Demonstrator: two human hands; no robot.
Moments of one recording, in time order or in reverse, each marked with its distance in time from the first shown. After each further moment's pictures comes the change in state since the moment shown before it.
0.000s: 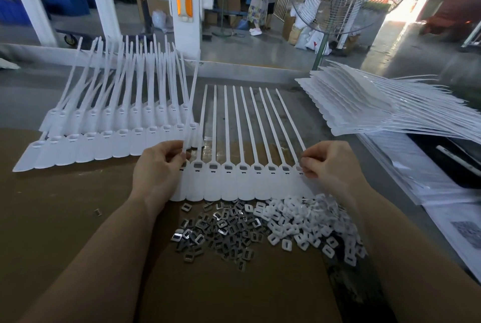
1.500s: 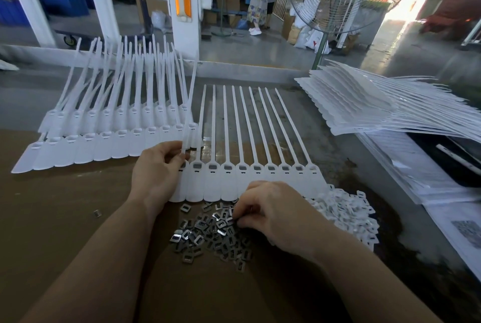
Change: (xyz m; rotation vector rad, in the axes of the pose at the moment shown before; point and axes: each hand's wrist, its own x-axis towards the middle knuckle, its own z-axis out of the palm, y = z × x) left_hand -0.003 0.005 -0.002 0.000 -0.008 0.003; right_hand -0.071 -0.048 0.039 -0.328 -0.565 -0.506
